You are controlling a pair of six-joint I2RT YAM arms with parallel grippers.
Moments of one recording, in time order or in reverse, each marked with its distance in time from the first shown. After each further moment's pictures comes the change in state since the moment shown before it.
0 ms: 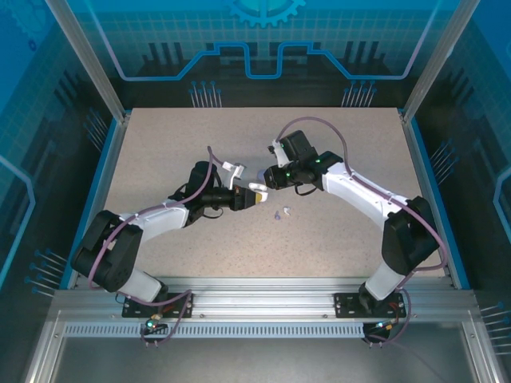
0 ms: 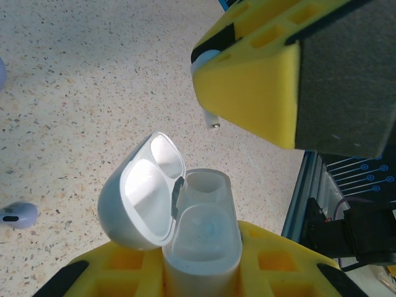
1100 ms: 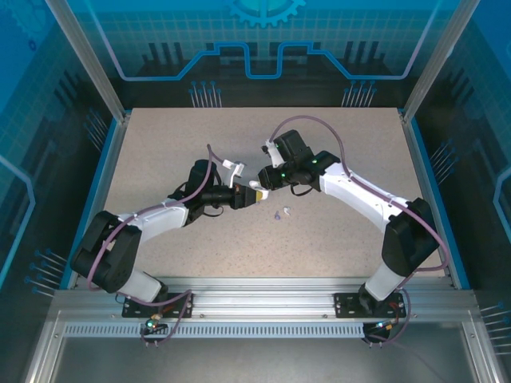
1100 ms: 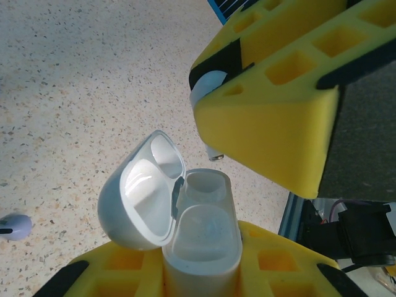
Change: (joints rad) left arm 0.000 -0.006 0.015 0.001 0.007 0.000; right arm 0.043 -0.003 0.042 -0.024 0.021 -0.020
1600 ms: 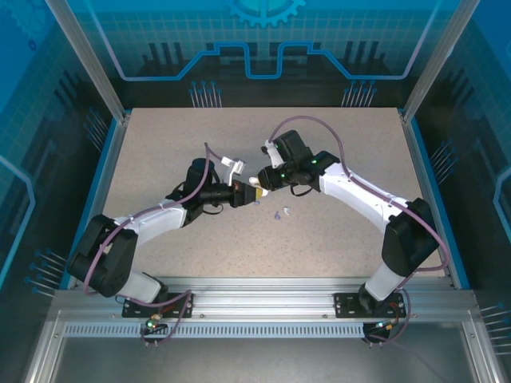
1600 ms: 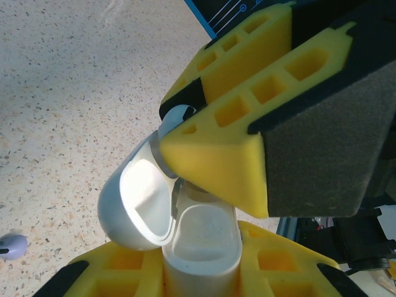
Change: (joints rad) left arm 0.000 -0.032 0.000 0.029 -0.001 0.000; right arm 0.006 0.000 0.001 -0.003 0.000 -0.006
